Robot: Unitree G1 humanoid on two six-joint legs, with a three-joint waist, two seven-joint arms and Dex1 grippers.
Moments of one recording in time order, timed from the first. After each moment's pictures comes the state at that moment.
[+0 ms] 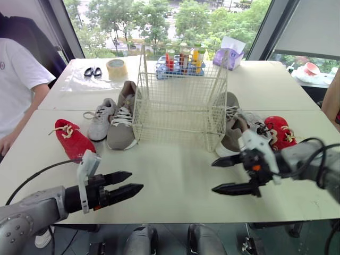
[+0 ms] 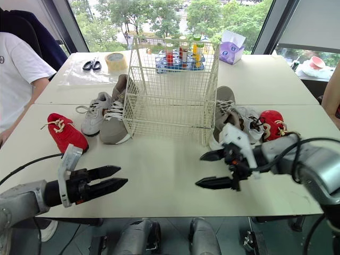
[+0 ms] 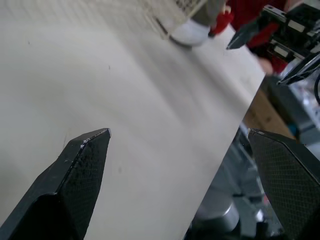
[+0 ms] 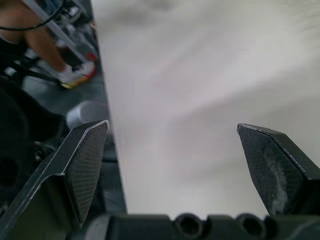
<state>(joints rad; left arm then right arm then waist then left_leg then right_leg) 0.13 0.82 0.34 -0.56 -1.28 0.96 -0.60 -0.42 -1.12 -0.06 -0.47 0.91 1.02 1.09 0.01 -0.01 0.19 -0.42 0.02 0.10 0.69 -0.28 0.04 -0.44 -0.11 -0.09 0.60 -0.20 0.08</state>
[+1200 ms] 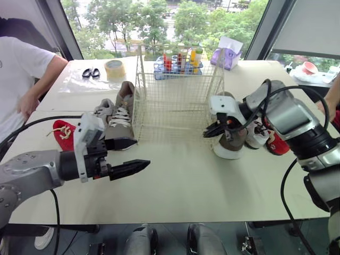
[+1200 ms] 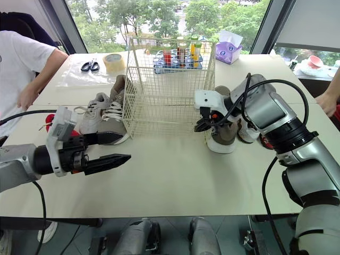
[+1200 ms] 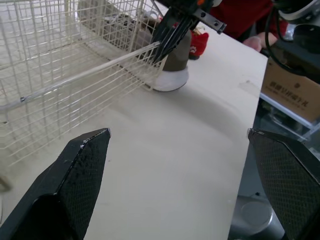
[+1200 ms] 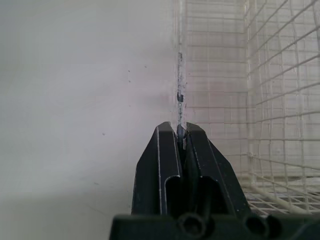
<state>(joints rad) -0.16 0.98 0.34 -0.64 -1.32 0.96 -0.56 -1.08 -0.84 0.53 0.19 0.04 0.49 1.41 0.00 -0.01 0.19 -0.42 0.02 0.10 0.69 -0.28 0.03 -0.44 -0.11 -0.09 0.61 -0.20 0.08</state>
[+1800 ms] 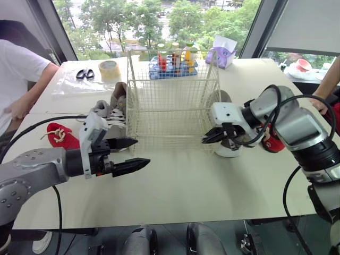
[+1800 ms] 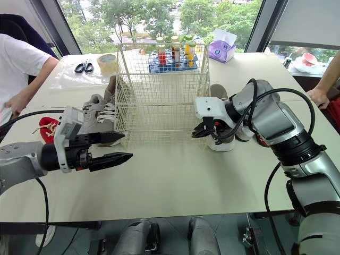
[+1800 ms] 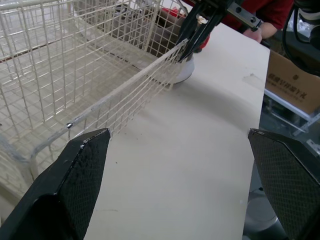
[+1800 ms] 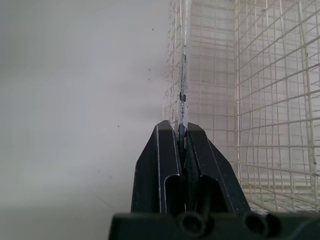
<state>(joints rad) -0.20 0.96 0.28 -0.59 -1.23 0.95 -0.61 -0.94 -0.86 0.40 -0.05 0.10 0.57 1.47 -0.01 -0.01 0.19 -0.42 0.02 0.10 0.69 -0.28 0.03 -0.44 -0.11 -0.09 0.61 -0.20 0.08</state>
